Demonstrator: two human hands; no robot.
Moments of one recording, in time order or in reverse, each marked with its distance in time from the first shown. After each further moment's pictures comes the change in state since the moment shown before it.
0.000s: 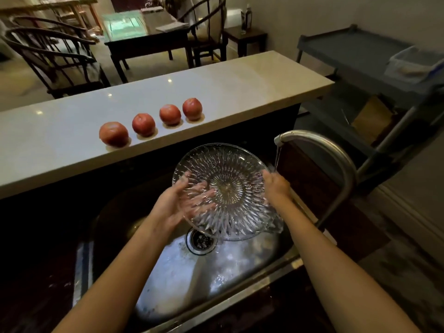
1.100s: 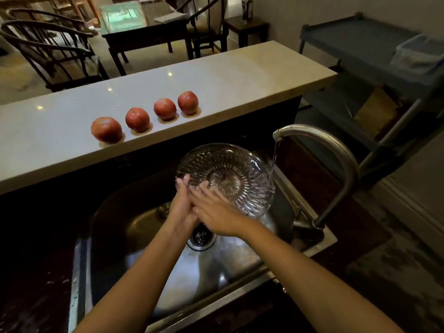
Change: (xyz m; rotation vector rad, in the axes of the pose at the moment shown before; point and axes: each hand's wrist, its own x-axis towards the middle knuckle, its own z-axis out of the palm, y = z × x) left_hand 0.032 -0.045 -0.001 -0.016 0.166 0.180; right_hand -0.078 -0.029 0.063 -0.516 -0.649 -0.901
